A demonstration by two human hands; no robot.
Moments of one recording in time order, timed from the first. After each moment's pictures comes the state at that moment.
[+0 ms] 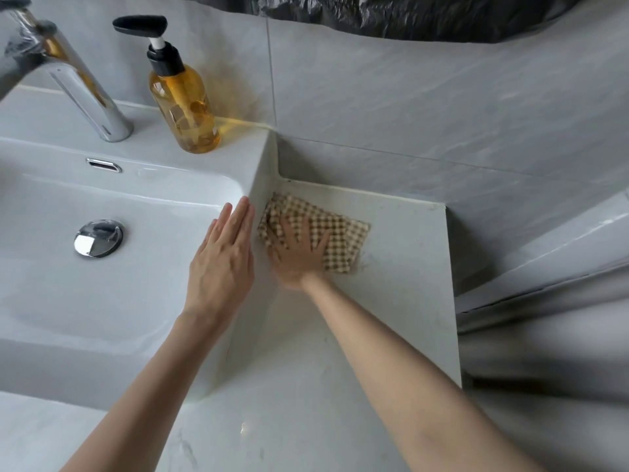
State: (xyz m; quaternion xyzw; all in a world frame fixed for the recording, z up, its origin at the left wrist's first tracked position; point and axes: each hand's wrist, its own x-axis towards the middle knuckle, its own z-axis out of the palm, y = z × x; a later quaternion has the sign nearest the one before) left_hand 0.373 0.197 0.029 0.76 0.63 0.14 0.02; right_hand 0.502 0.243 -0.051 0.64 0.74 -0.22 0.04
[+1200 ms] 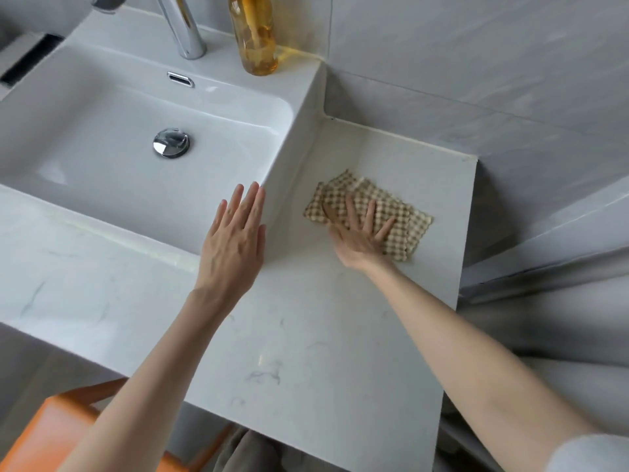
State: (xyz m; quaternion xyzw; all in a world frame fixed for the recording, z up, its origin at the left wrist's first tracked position) left_hand 0.349 0.056 0.038 0.74 0.66 0.11 0.01; right_hand 0.555 0.130 -0.048 0.65 0.72 -0.24 0.05
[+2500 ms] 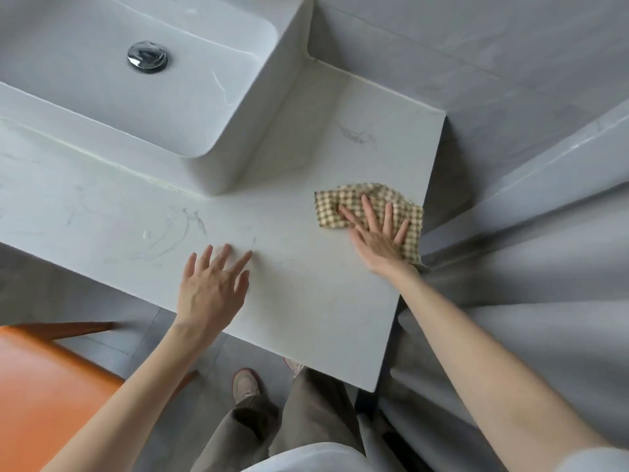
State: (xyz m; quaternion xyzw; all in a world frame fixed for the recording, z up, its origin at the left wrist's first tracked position) left_hand 0.373 -0.120 -0.028 0.69 0.72 -0.01 0.09; right_hand 0.654 -0.003 -0.051 0.65 0.72 -0.22 0.08
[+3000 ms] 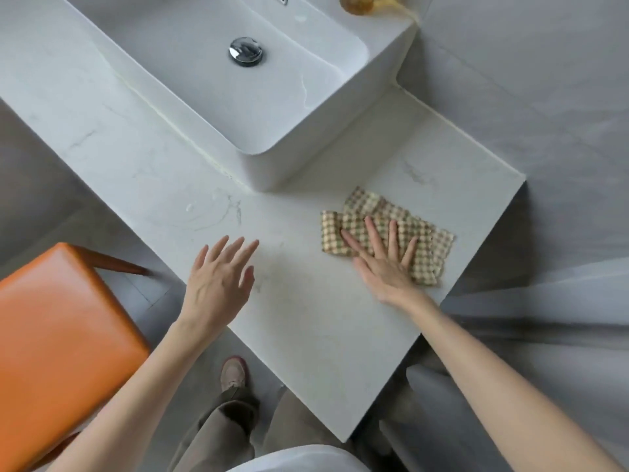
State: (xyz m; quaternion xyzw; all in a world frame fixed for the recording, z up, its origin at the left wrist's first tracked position) left_hand 0.391 -0.131 -0.015 0.57 0.82 0.06 0.11; right_hand 0.636 0.034 -0.045 0.45 0.85 -0.23 0.13
